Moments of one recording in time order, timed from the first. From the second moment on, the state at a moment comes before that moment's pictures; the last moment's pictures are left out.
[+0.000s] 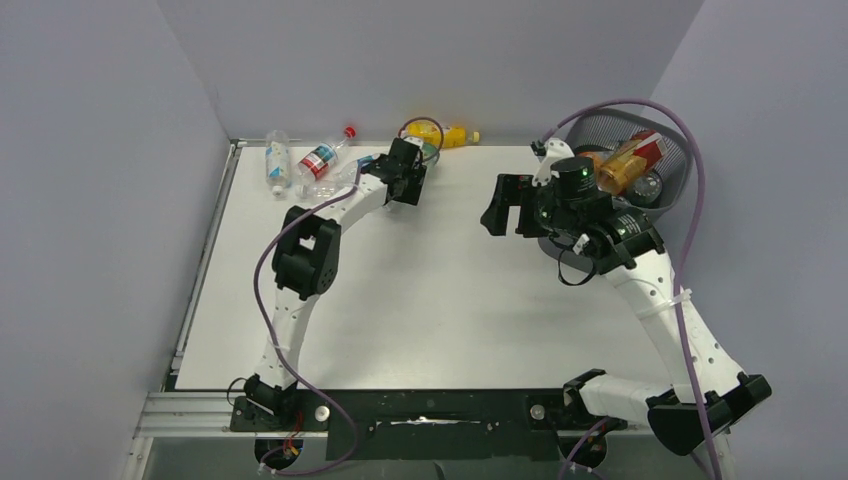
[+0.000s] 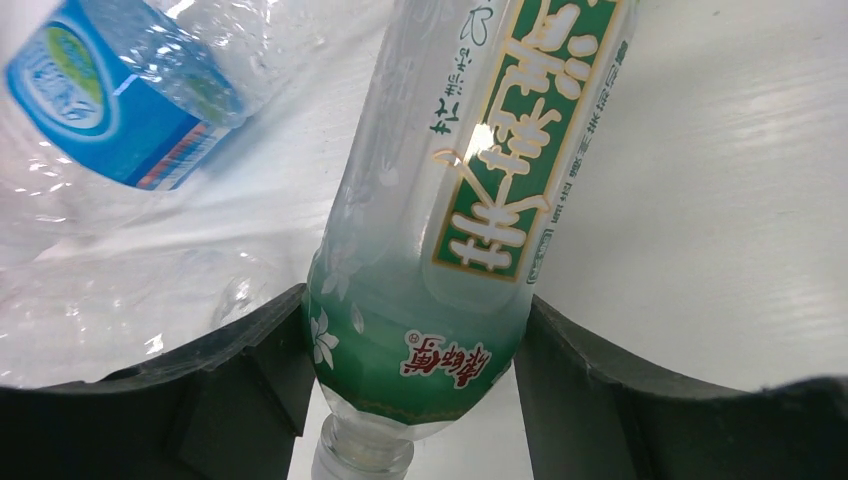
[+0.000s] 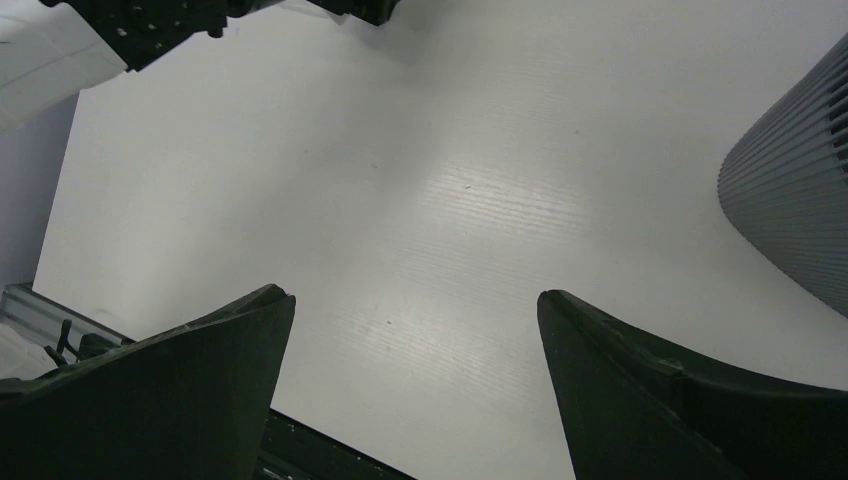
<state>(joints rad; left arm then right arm) -0.49 2.37 1.96 -0.44 -0.29 -0.11 0.46 1.19 1.42 -0.86 -0.06 0.36</state>
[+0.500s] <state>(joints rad) -0.56 2.08 2.14 -0.58 -0.16 -0.28 0.46 1.02 1.57 -0.98 0.06 0.40</state>
